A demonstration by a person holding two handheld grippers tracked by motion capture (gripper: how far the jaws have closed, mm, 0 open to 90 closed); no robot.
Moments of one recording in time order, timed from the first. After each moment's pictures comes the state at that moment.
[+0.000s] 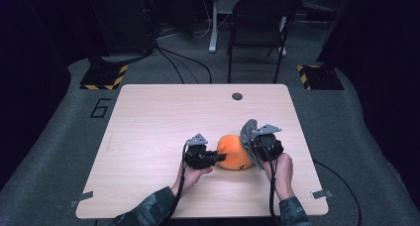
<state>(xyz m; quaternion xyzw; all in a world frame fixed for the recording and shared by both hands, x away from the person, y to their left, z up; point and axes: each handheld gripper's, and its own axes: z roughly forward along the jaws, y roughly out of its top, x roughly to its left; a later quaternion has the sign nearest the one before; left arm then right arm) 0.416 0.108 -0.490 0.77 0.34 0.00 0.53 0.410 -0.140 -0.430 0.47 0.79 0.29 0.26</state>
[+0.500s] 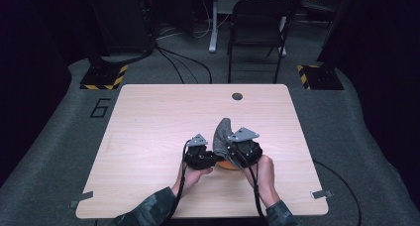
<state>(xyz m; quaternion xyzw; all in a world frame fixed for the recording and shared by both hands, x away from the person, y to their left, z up) 0.415 0.108 -0.491 0.77 0.35 0.01 0.53 0.380 -0.071 -0.405 0.37 0.83 0.32 0.27</state>
